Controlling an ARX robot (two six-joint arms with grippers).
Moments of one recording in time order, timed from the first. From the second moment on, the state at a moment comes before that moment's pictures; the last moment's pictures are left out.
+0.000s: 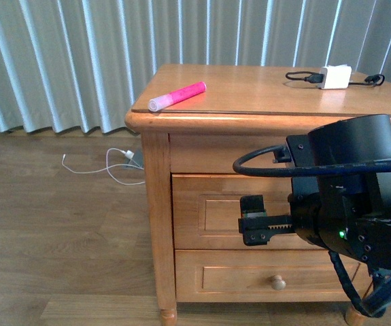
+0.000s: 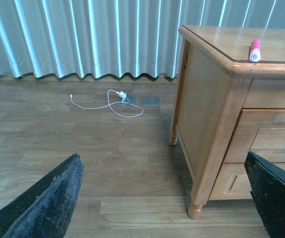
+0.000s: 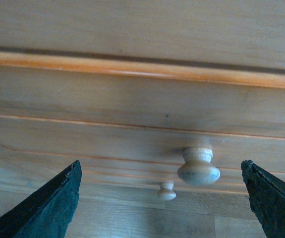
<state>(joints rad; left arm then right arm) 0.00 0.00 0.02 0.00 0.00 0.00 0.35 2.06 0.96 0.55 0.21 0.11</state>
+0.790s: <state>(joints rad) 0.00 0.00 0.02 0.00 0.00 0.00 0.30 2.17 0.99 0.62 0.25 0.12</state>
